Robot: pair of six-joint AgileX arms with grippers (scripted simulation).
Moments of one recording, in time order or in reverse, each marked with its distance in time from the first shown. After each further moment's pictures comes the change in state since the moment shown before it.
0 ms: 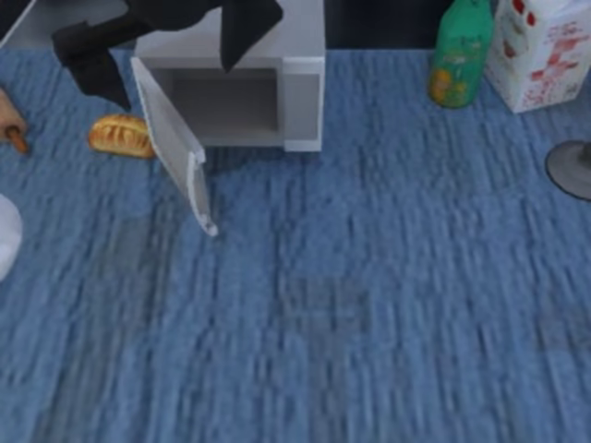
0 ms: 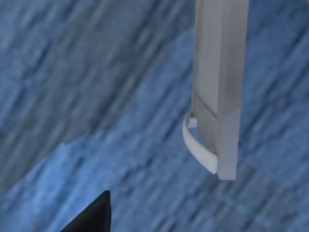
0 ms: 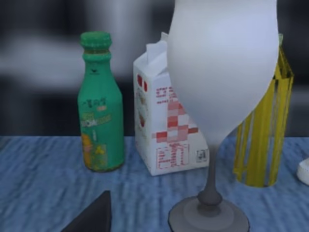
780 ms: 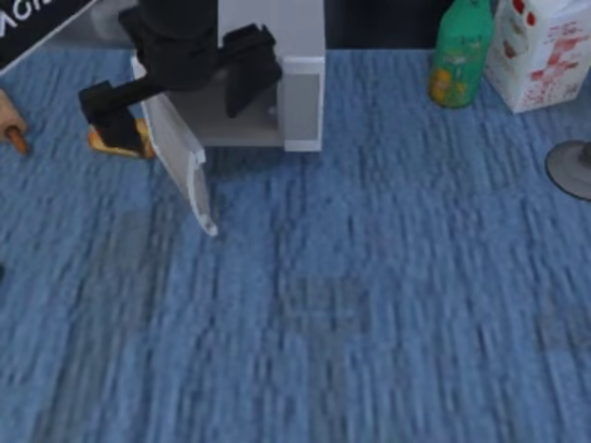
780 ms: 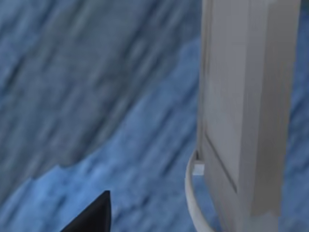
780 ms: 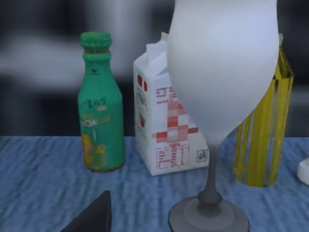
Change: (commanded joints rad) left arm 0.034 -0.077 -0.411 0.335 0.003 0.033; right arm 0.000 0.000 0.000 0.000 0.000 0.000
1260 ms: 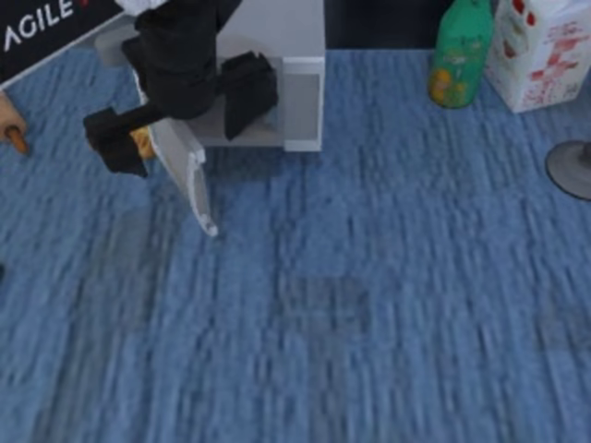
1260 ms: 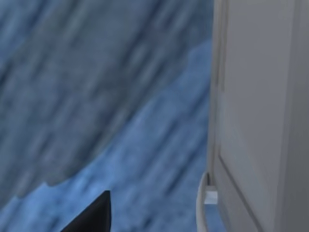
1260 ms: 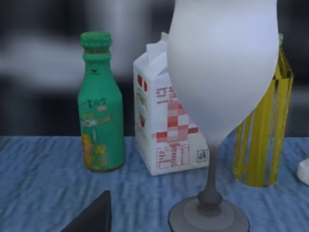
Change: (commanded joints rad) left arm 0.011 -0.023 -0.157 0.139 0.001 0.012; right arm 0.000 0.000 0.000 0.000 0.000 0.000
